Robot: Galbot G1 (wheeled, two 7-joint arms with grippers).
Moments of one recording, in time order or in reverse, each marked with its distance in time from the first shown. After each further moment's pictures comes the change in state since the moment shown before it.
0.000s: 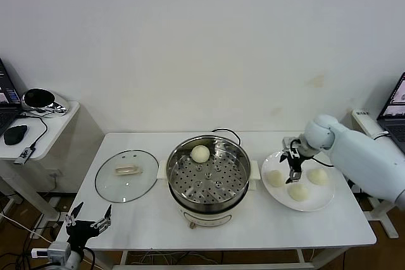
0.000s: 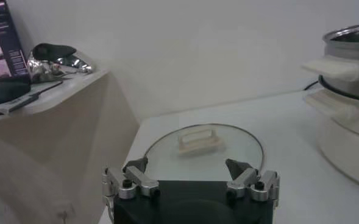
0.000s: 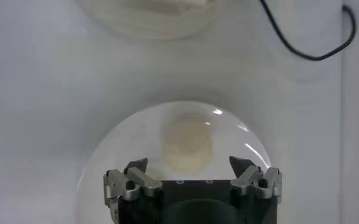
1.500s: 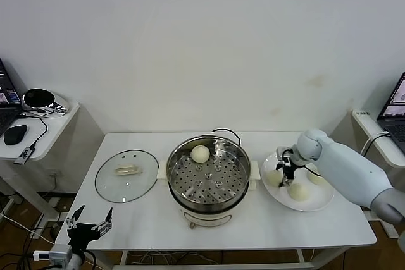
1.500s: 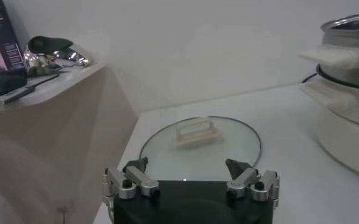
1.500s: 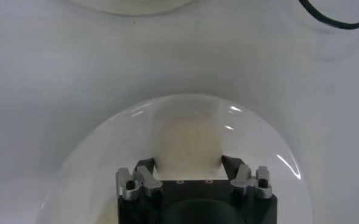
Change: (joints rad) left arm 0.011 -0.005 0.003 0.006 0.008 -0.005 0.001; right arm -0.056 0.079 0.058 -0.140 -0.014 0.024 0.078
